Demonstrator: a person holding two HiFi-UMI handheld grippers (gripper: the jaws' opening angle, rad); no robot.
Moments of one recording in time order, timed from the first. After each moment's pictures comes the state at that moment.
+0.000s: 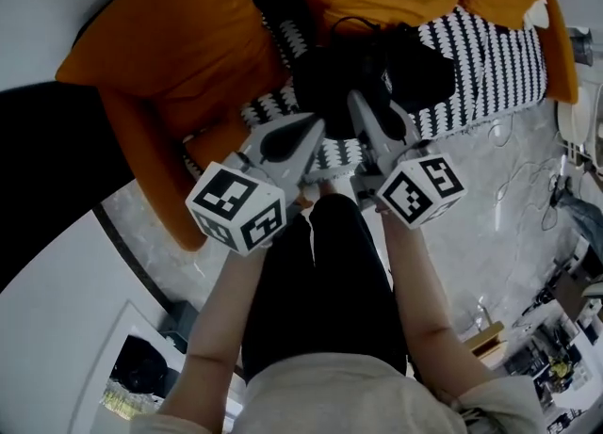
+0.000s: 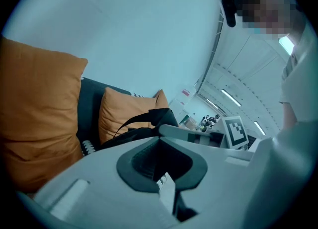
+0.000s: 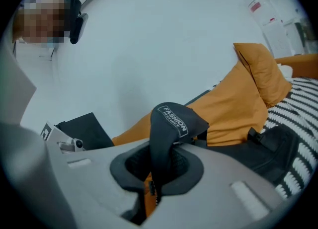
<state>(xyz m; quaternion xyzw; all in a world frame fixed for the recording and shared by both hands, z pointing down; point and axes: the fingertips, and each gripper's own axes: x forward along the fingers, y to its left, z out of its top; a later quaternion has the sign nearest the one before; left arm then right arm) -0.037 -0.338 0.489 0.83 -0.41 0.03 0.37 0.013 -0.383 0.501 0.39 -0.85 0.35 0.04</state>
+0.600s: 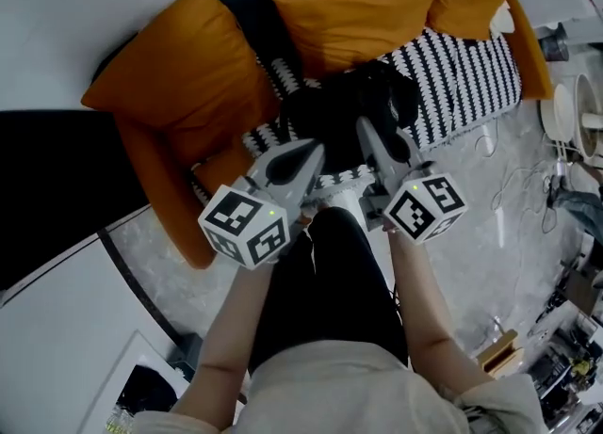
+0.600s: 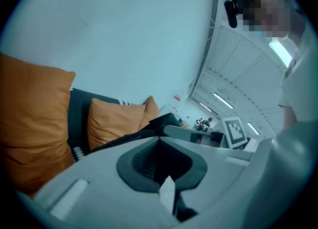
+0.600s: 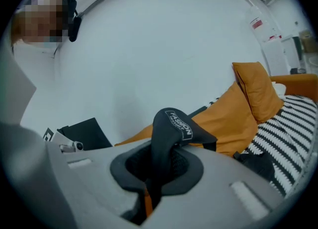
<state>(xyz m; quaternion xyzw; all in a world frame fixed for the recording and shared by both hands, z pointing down) -0.017 -0.304 0.412 0.85 -0.39 0.00 0.34 0.052 -0.350 0.415 0.42 -0.86 0.31 0.03</state>
